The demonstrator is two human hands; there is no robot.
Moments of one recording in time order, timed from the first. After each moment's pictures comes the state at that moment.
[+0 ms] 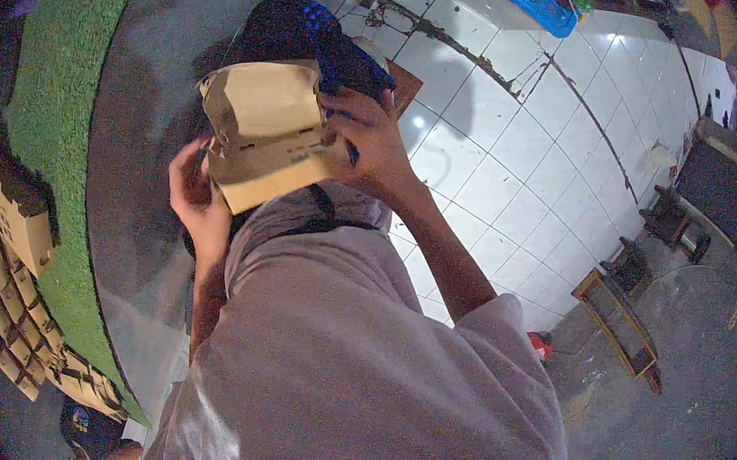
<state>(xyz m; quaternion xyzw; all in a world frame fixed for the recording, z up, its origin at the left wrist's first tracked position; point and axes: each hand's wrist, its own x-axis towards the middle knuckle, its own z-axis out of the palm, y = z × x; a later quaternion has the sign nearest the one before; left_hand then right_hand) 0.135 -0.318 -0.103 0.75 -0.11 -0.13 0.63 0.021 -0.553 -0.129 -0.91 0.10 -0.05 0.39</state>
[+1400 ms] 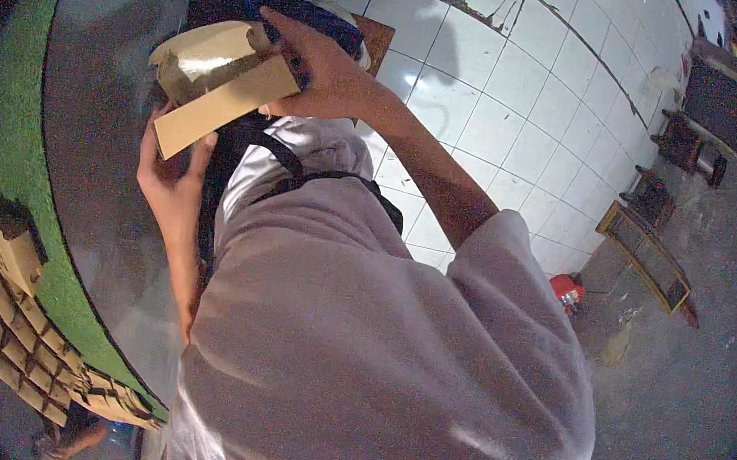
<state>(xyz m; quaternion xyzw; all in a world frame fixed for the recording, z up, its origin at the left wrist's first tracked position) 0.130 -0.336 -0.082 0.81 -0.22 -0.17 0.51 0.019 -0.566 -0.132 -0.76 0.11 -0.10 0.64</state>
